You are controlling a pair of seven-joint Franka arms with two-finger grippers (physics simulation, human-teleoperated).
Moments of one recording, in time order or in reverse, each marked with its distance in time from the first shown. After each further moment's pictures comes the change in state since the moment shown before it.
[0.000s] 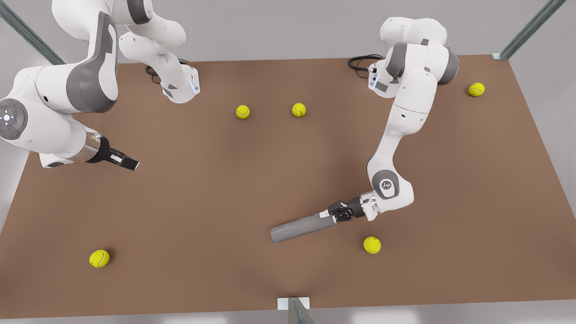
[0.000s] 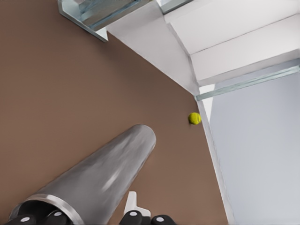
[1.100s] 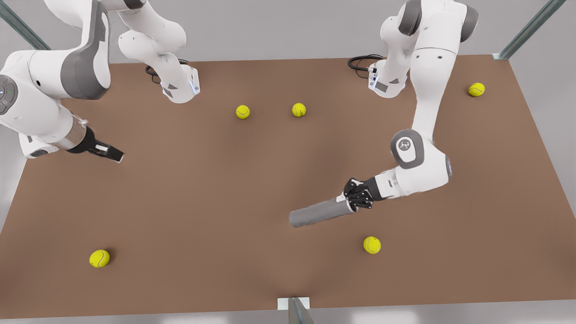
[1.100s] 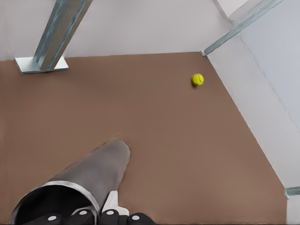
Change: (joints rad) left arm -0.051 -0.402 0.088 -0.053 0.637 -0.052 -0.306; right arm -0.082 -0.137 0.088 -0.152 -0.145 0.132 -0.159
